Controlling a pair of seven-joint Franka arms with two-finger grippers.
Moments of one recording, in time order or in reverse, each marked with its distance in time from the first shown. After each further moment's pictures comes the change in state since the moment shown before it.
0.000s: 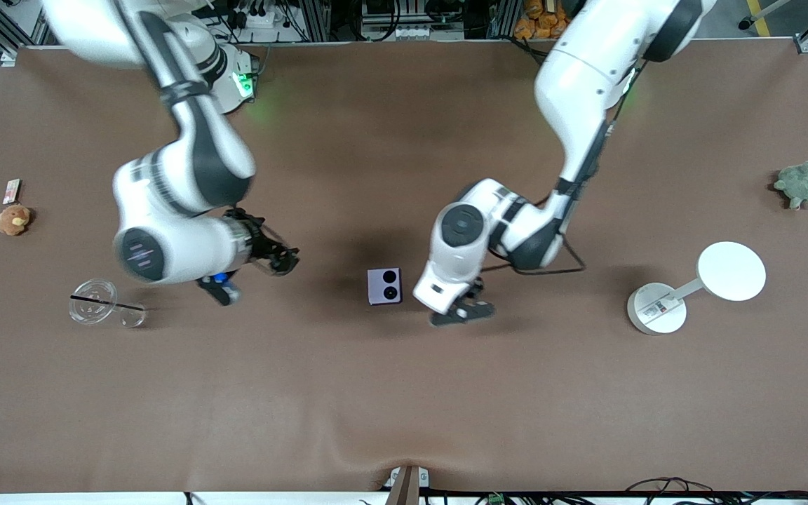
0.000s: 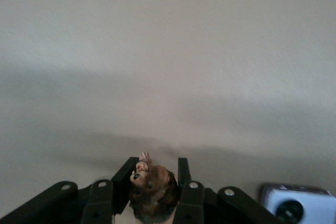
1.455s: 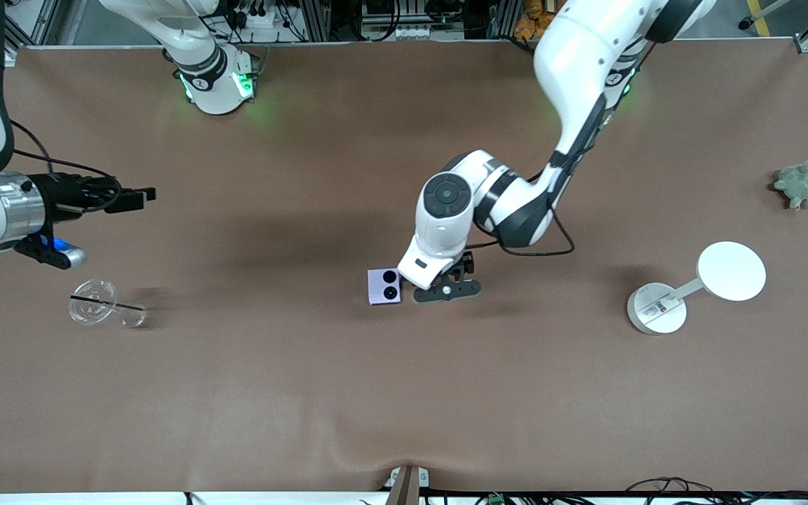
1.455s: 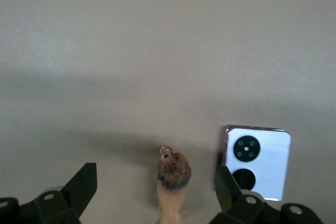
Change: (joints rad) left arm -0.094 -0.036 -0.021 -0.037 -0.005 -0.032 -0.082; right arm -0.460 -0.172 -0.018 -0.001 0.171 -0.493 -0.580
